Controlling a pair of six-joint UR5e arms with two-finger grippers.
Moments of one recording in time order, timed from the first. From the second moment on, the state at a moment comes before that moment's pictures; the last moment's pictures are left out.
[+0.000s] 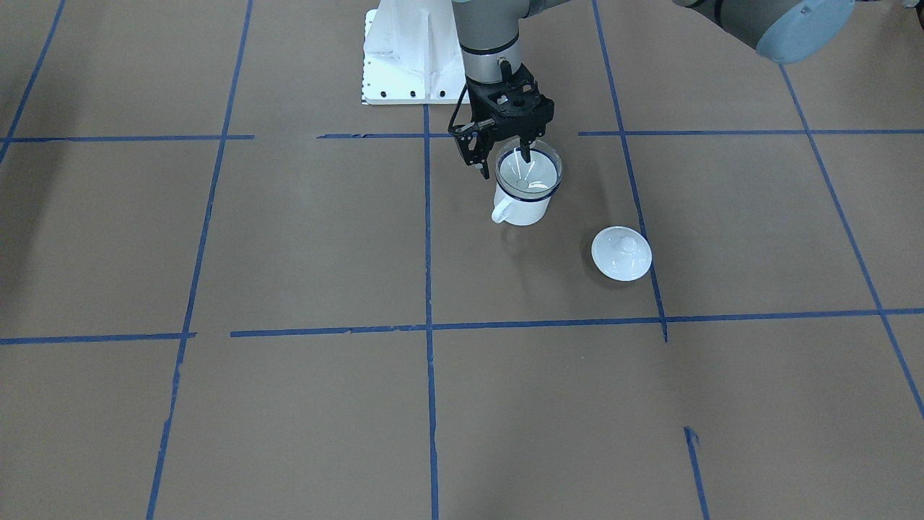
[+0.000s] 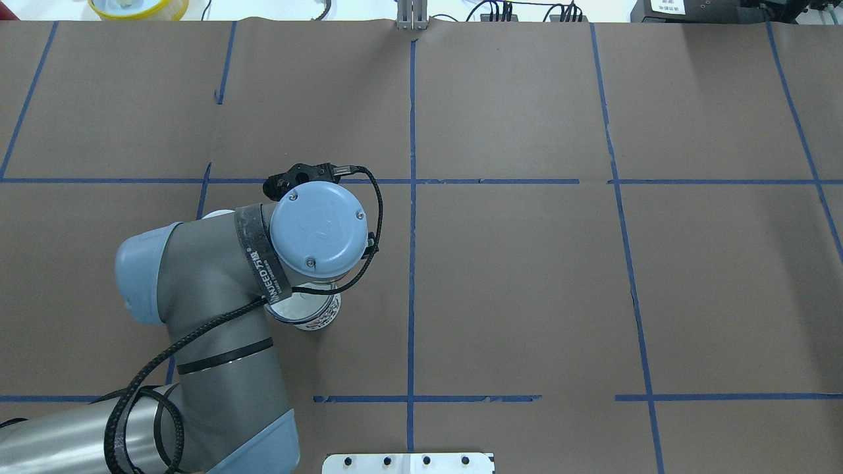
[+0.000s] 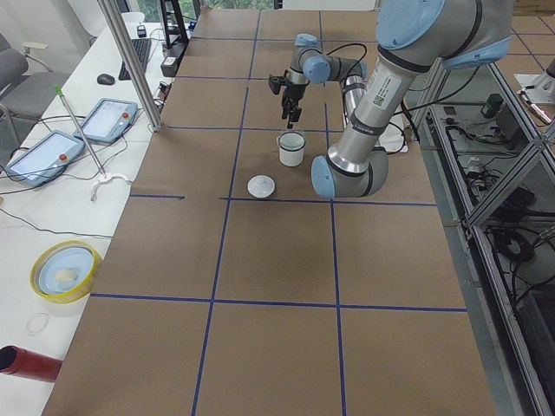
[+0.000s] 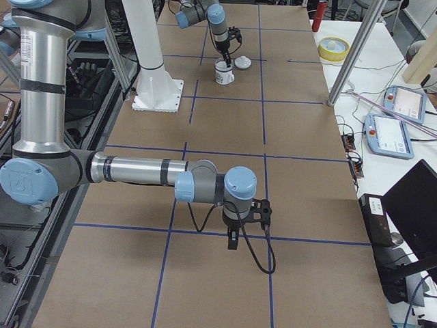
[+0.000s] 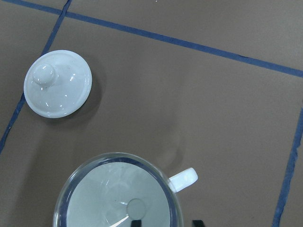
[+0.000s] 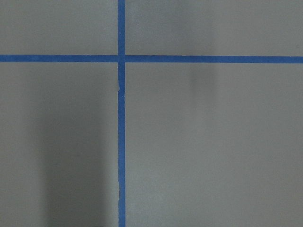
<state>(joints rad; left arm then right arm) -0.42 -2.30 -1.93 -1.13 -1.59 -1.59 1.57 -1.68 1.66 -1.57 2.29 0.01</state>
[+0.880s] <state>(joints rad) -0.71 -2.23 -2.04 -1.26 -1.84 -1.33 1.57 -1.68 1.66 -1.57 2.29 0.01</state>
